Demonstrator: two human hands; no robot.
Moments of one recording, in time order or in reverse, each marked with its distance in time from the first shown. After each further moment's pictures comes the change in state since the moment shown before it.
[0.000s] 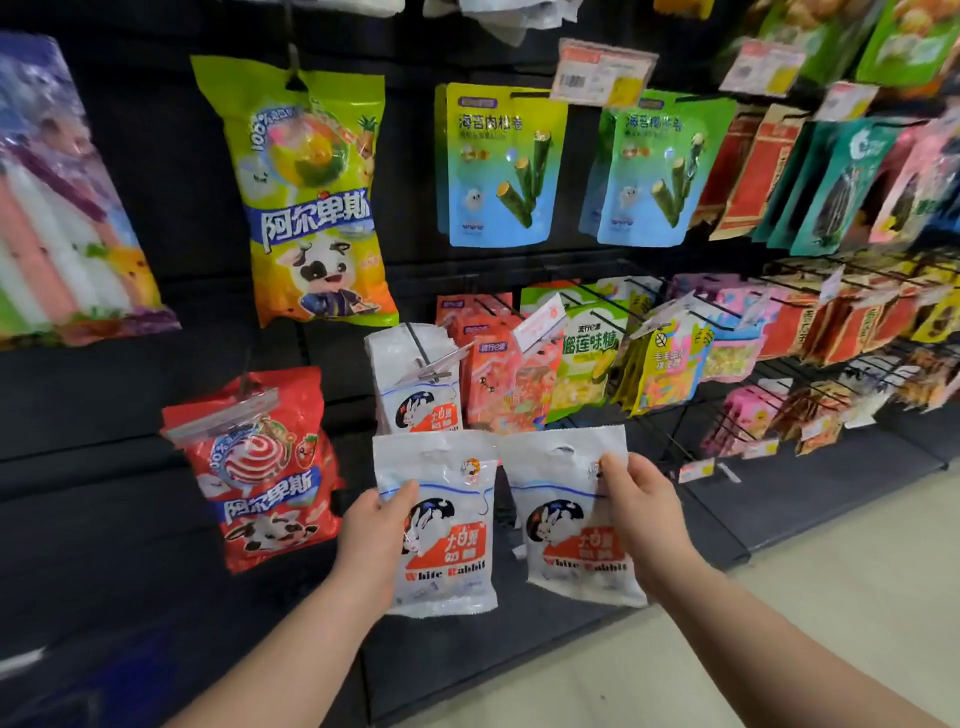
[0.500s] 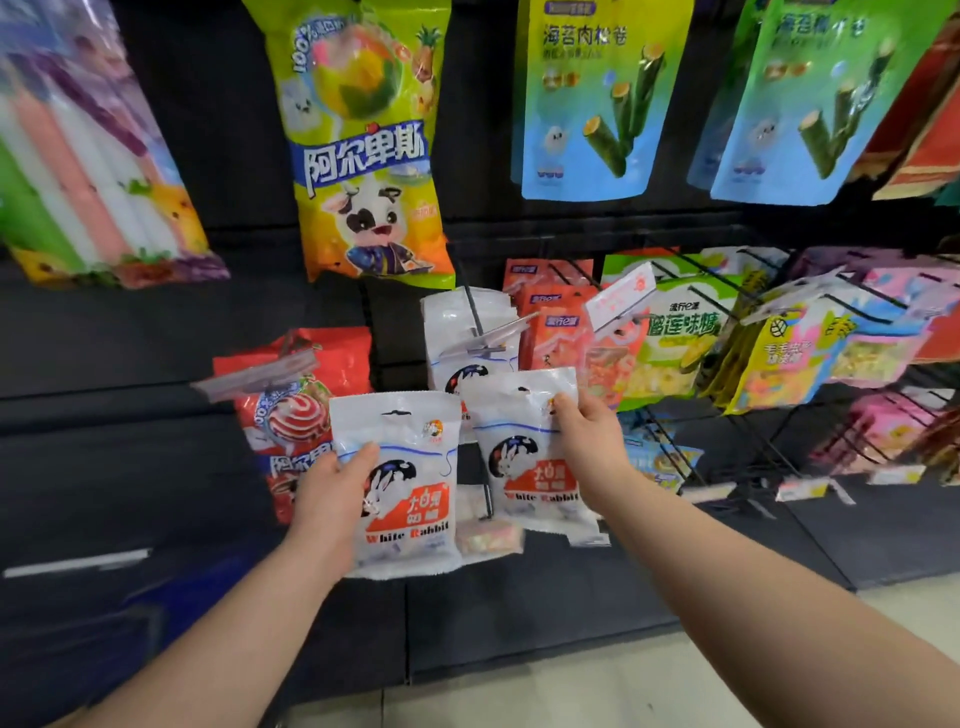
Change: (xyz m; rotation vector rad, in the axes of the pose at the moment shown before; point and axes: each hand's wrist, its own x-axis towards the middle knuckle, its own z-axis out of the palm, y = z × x) left_hand 0.042 0.004 -0.037 -0.056 0.288 0.031; right_hand 0.077 -0.007 0.109 -0.001 -0.287 -0.043
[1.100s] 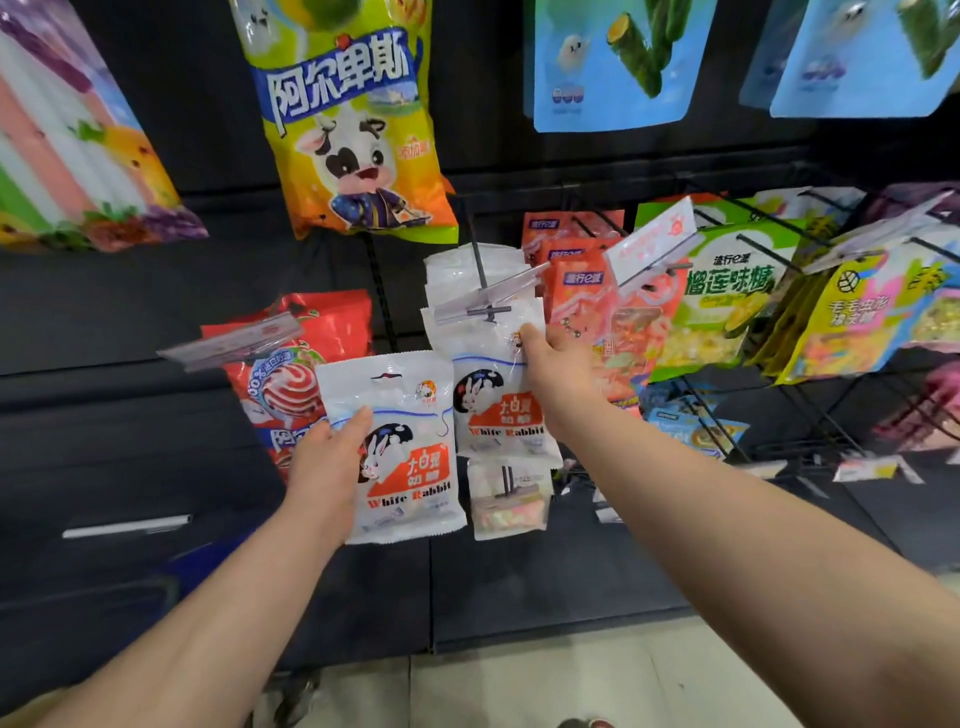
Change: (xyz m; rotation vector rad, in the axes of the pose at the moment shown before) left_hand 0.030 -0.010 0.012 -0.053 0.084 -0.008; right_hand 0.048 -0.003 0.049 0.130 -0.115 0.040
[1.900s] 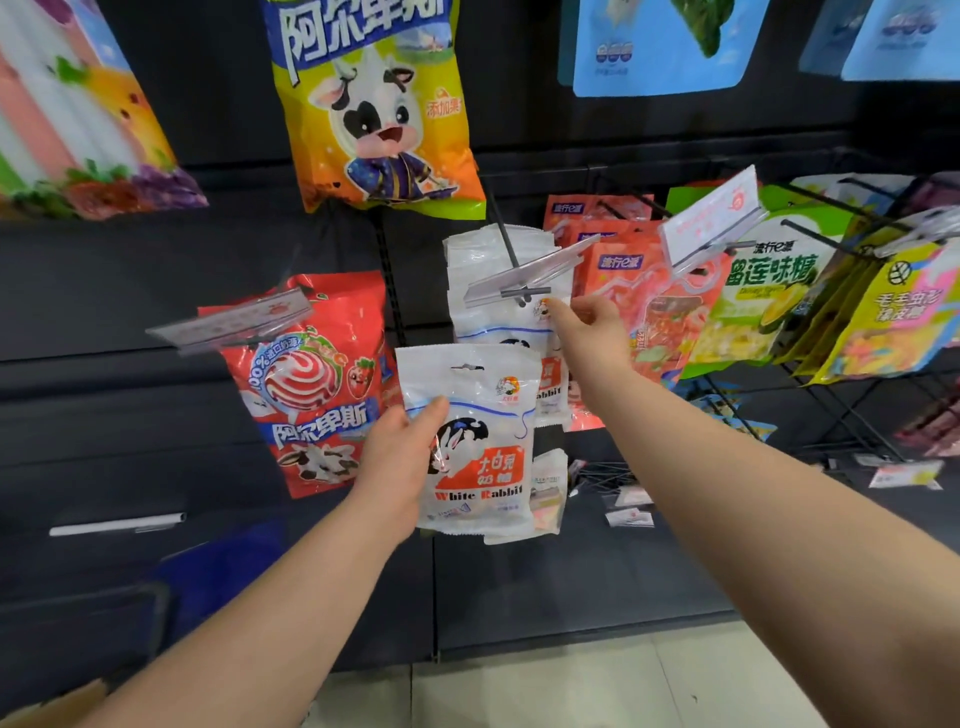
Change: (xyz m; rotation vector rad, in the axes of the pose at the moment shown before) left_hand 0.021 -0.026 0.031 0.026 -0.204 0.060; right_hand 0.039 0.010 0.006 -0.044 0.104 -0.088
